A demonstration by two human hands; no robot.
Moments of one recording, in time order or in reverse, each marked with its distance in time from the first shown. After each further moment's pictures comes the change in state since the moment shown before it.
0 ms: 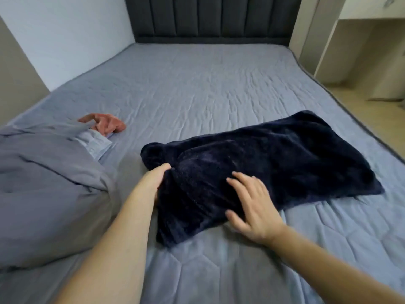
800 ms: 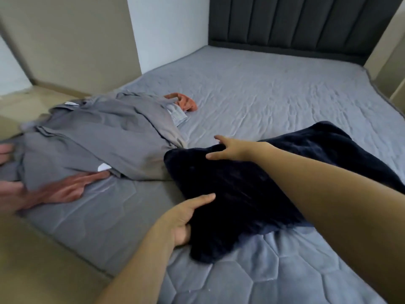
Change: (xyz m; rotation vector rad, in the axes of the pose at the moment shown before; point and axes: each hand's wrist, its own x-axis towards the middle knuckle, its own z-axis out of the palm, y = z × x) left_hand -0.164 -0.143 -0.095 -0.387 -0.357 -0.159; right_hand 0.143 -0.149 0.008 0.172 -0.819 0.078
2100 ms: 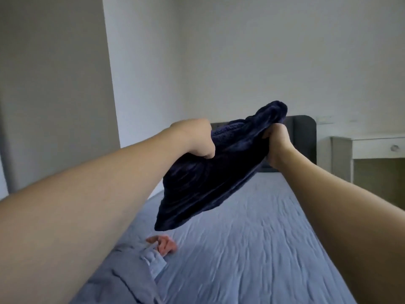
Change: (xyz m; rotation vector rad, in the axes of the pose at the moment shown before) left_hand -0.217 0.344 0.347 1.962 0.745 1.058; right_hand -0.211 -0.033 -0.355 1.341 0.979 -0.383
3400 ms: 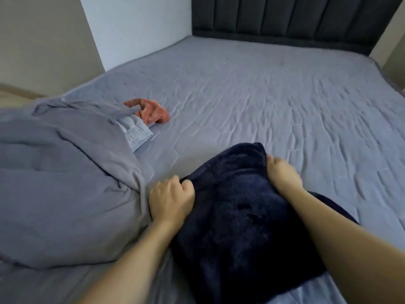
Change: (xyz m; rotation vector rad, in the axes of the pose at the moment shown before) left_hand -0.101 -0.096 0.576 -0.253 -0.069 -0.573; right_hand -0.007 0.506 -0.126 -1.322 -0.079 0.460
